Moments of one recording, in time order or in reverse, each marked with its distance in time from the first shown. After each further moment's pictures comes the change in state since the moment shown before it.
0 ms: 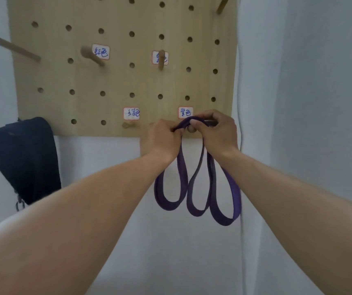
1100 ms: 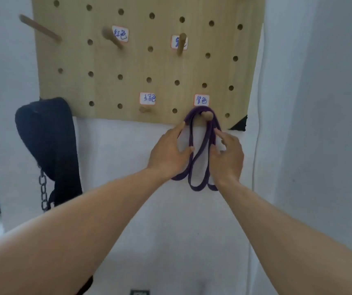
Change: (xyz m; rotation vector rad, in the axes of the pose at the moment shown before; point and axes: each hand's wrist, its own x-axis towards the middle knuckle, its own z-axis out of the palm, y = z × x) left_hand -0.040 -0.061 0.018 -0.063 -0.159 -0.006; right_hand -0.067 0.058 0.020 -0.228 0.109 0.126
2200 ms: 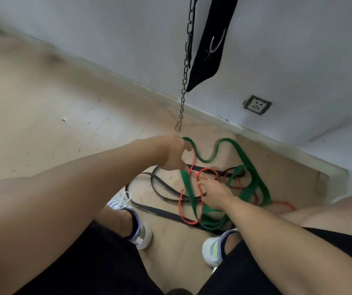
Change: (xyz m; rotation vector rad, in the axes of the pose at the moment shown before) left_hand -0.453 -0.252 -0.065 0.439 -1.189 -0.766; right_hand -0.587 0.206 0.087 -0.701 -1.940 0.150
